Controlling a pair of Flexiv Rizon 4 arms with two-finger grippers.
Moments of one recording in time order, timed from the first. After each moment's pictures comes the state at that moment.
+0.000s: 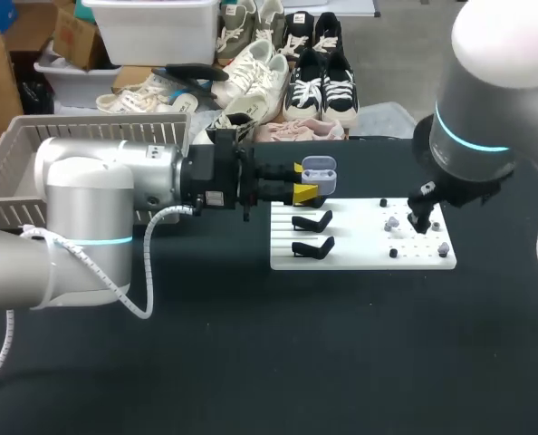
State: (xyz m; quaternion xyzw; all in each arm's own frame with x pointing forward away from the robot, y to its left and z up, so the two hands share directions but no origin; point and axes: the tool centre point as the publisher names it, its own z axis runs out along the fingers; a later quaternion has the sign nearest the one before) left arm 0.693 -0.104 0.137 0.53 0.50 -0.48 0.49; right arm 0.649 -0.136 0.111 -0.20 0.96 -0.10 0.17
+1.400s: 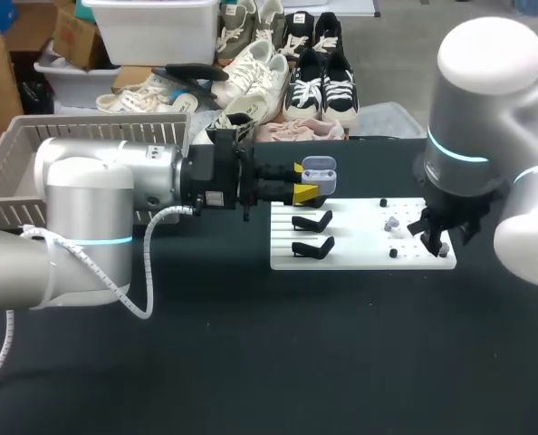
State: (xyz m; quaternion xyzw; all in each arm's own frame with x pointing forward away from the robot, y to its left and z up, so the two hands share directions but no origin) left arm 0.693 -0.104 0.137 0.53 0.50 -0.48 0.49; right arm 0.659 -0.149 0.040 -0.17 0.98 -0.09 0.10
